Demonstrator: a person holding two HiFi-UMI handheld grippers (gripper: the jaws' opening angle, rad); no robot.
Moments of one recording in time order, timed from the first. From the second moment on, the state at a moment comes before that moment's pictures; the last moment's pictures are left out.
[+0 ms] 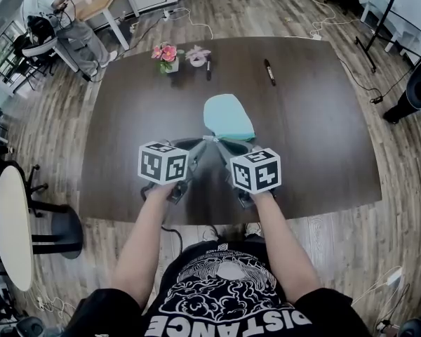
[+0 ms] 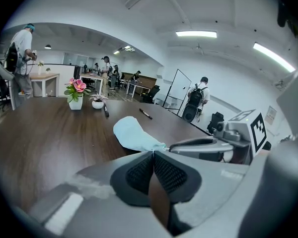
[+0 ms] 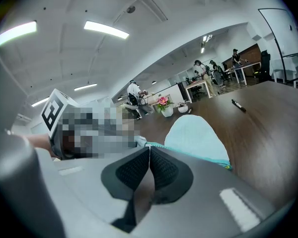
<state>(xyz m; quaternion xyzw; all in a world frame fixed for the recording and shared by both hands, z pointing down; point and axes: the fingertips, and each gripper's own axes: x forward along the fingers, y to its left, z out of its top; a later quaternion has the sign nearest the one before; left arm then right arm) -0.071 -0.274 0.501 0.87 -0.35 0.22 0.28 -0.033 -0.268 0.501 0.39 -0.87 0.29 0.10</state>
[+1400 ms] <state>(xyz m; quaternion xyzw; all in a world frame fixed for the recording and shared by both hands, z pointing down) -0.098 -0.282 0.499 0.85 -0.40 0.19 0.29 -0.038 -0.271 0.505 0.38 -0.87 0.30 0.10</state>
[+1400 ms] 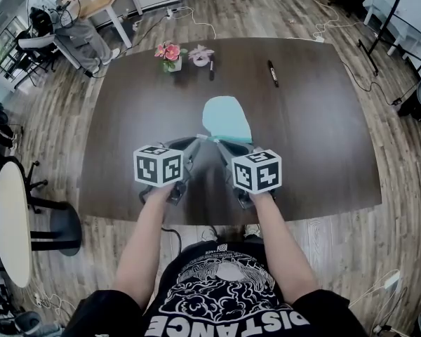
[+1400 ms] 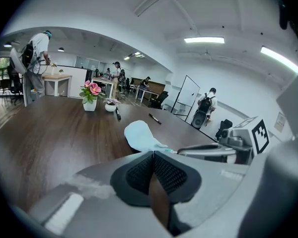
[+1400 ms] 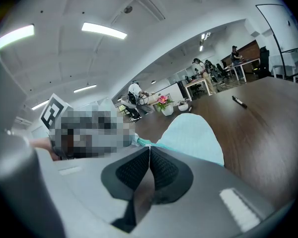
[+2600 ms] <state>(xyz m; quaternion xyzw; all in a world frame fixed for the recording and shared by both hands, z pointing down) -0.120 -0.287 0.501 0.83 -0.44 0.17 0.31 -0.031 -0.270 0.511 0.39 -0.87 0.30 0.11</state>
